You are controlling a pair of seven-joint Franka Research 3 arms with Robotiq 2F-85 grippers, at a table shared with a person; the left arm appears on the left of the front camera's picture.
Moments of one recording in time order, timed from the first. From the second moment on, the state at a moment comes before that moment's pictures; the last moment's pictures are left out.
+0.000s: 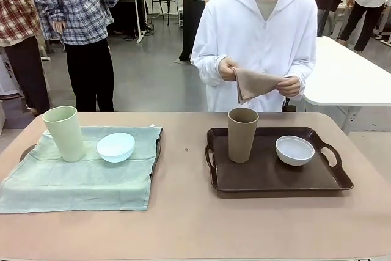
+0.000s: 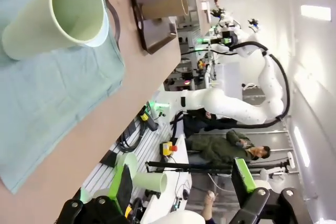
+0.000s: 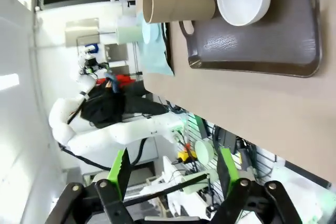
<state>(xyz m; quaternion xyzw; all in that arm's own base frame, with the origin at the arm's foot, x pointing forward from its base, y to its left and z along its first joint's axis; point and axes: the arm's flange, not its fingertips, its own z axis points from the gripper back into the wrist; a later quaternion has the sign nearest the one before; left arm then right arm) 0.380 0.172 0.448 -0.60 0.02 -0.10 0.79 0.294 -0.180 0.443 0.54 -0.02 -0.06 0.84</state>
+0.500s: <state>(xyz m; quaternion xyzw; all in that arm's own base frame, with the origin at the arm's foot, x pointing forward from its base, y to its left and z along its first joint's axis) 0.378 0.175 0.445 -0.61 0.01 -0.11 0.79 0.296 -0.179 0.441 0.54 -0.01 -0.07 0.84</state>
